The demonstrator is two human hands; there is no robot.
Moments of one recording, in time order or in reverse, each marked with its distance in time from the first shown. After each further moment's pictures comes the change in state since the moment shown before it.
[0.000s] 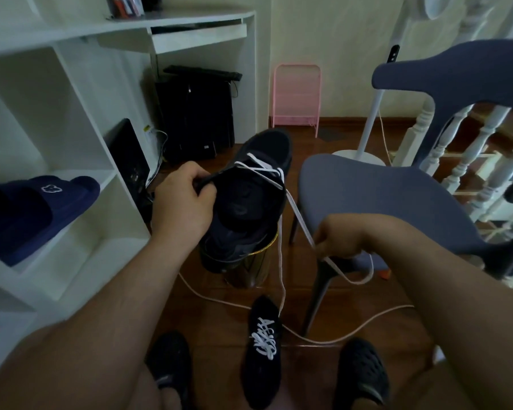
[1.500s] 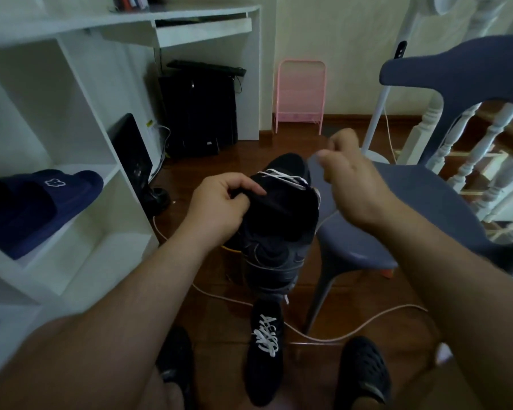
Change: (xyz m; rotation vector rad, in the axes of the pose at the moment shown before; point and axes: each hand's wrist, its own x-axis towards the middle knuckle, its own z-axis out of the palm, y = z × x) left_hand -0.013 0.029 0.016 -0.348 -0.330 -0.134; right_hand -0.027 -0.027 -0.023 0.768 0.894 -0.292
